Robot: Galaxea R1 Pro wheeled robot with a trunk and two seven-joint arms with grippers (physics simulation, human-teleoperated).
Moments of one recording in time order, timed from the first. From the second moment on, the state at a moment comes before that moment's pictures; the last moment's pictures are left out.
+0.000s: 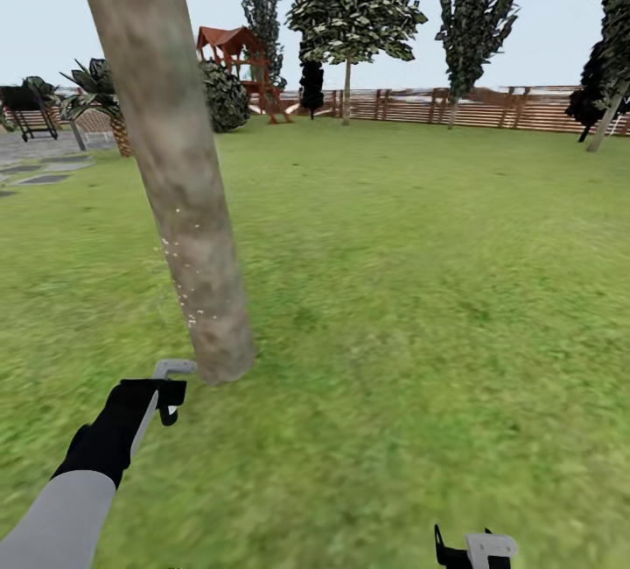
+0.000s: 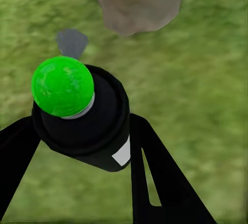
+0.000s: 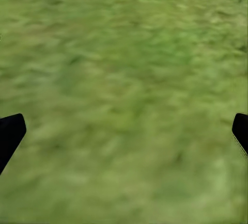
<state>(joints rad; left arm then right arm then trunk) -0.66 0.11 0.16 -0.87 -0.19 0.67 -0.10 -0.38 -0.06 0.06 -0.04 -0.01 -0.71 -0.18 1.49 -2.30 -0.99</state>
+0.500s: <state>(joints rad) -0.64 0.14 0.17 -0.78 -0.21 0.65 -0.09 -0.38 -0.06 0.06 -0.04 -0.01 -0.71 -0.18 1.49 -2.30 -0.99</state>
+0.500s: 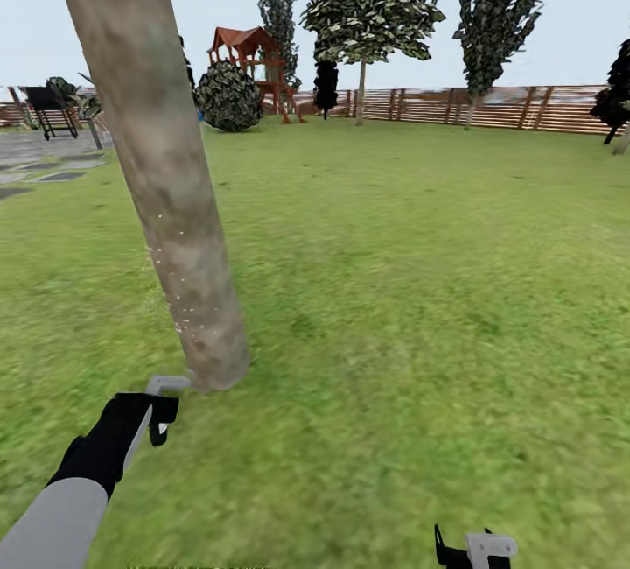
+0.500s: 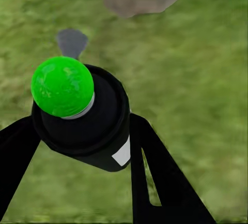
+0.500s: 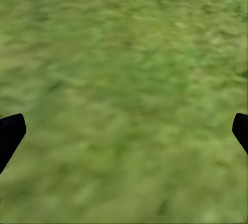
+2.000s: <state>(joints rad) -0.63 0.11 0.13 -0.78 -0.19 0.58 -0.02 -0.38 -0.06 0.06 -0.04 -0.01 -0.72 -0.18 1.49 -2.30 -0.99</state>
